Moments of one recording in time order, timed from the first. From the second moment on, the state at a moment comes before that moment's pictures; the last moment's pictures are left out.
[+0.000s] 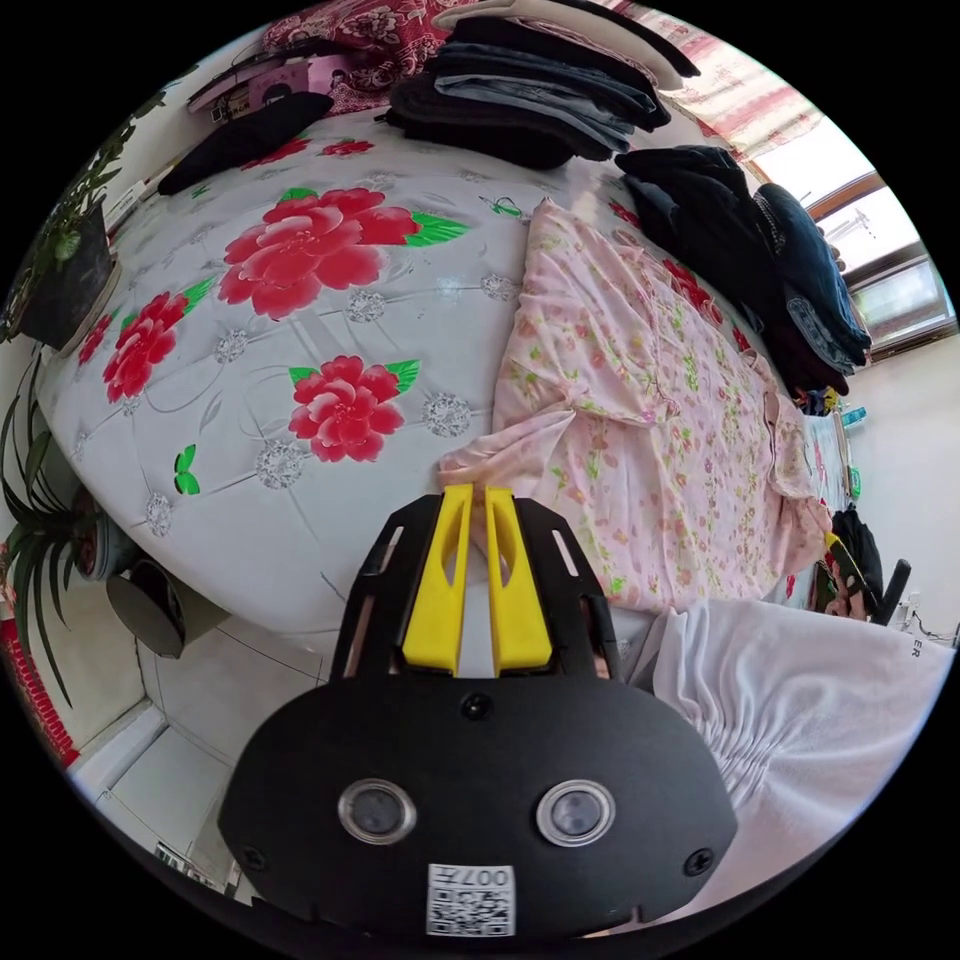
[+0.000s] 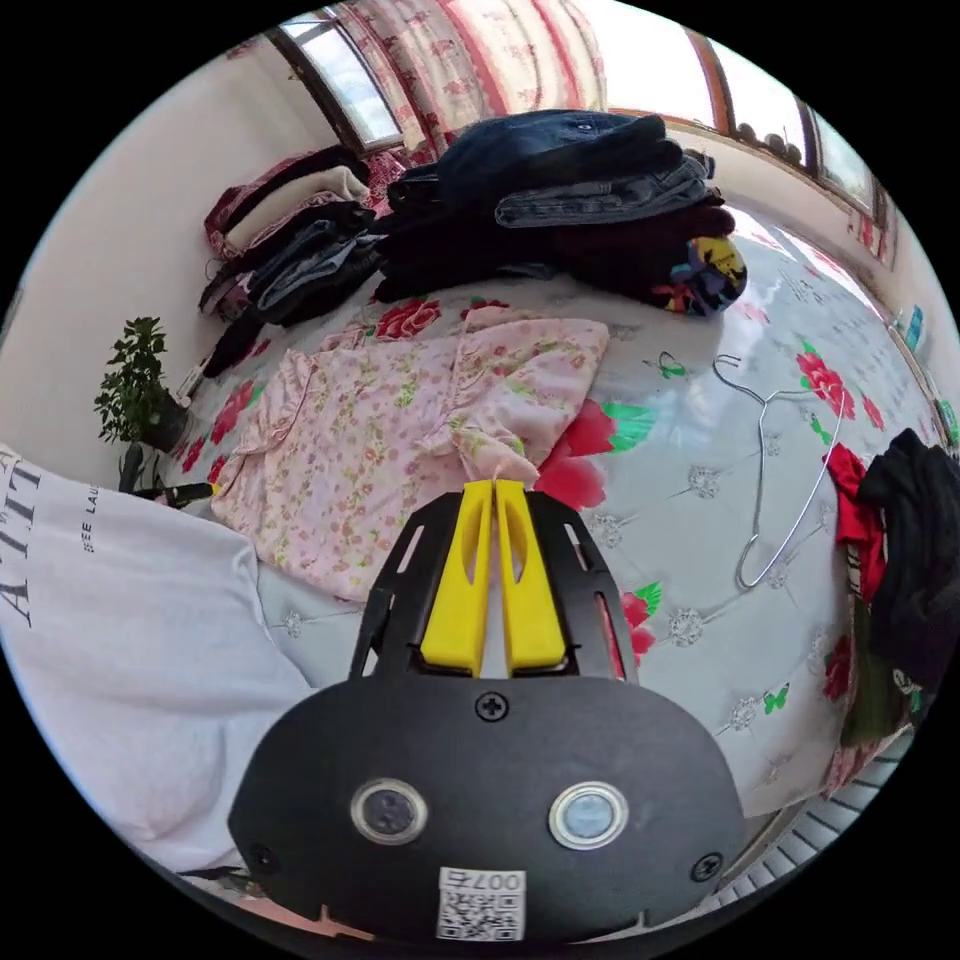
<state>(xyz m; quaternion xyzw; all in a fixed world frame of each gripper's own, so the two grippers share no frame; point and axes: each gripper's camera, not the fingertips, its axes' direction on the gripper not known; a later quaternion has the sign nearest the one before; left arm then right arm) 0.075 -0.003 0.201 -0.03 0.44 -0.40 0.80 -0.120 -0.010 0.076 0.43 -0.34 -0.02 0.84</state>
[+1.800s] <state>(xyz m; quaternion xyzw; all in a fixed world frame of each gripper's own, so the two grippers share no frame) 0.181 -0.216 -0.140 0.33 0.62 0.11 0.71 -0.069 -0.146 0.021 0.37 -0.45 -0.06 0.81</state>
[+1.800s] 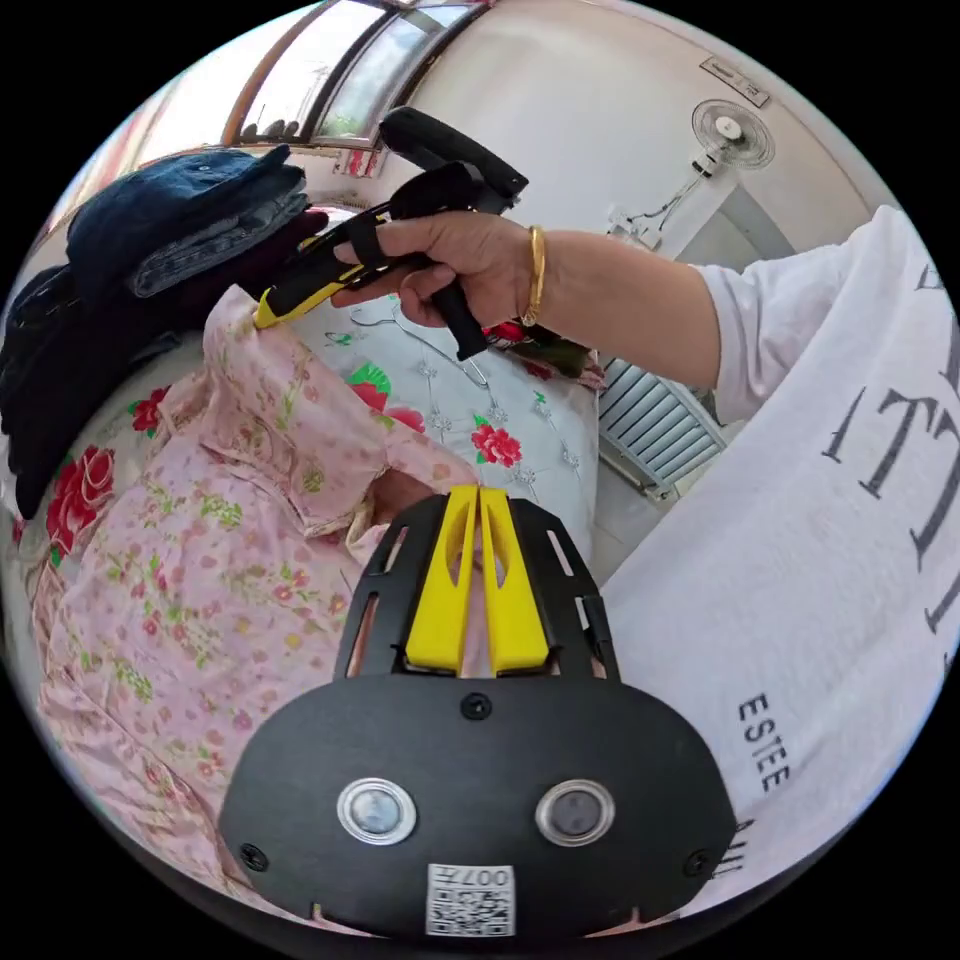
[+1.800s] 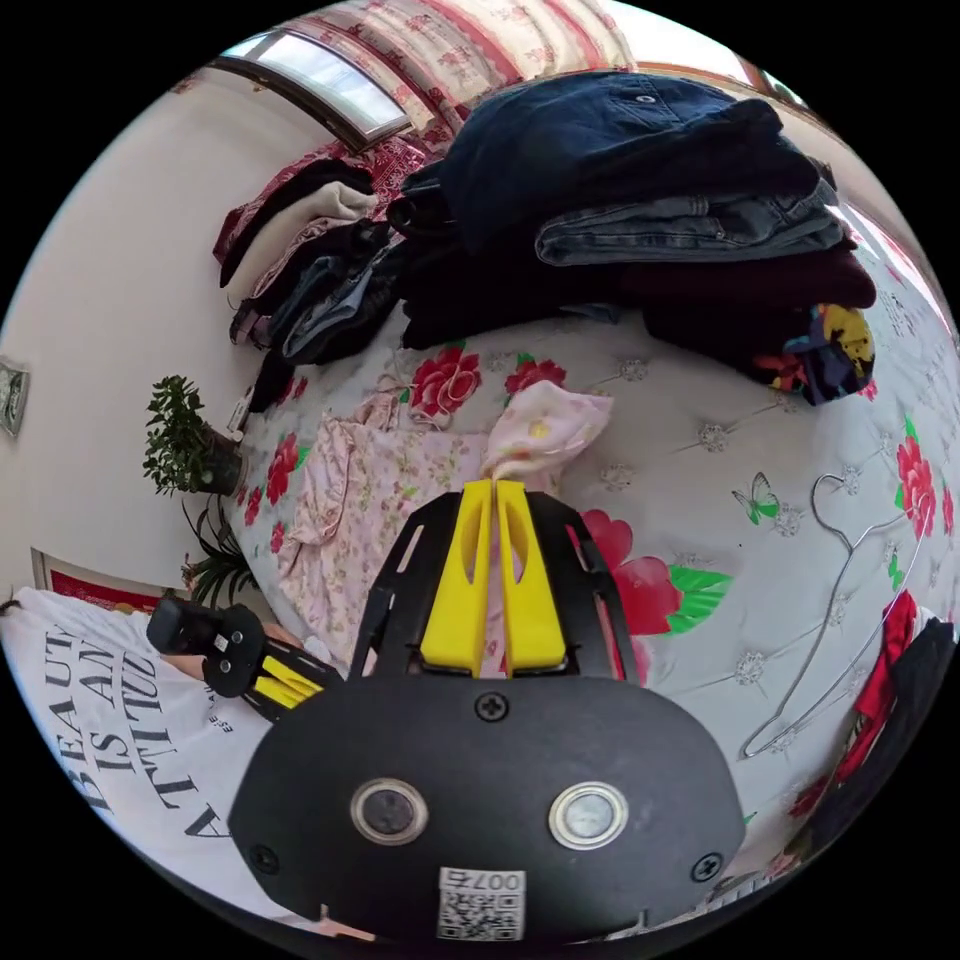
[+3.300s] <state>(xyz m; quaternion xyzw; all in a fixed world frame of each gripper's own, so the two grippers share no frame) -0.061 0.020 0.146 0.09 0.54 -0.36 0.76 -0.319 -0.075 0.078 0.22 -0.47 -0.15 0.84</state>
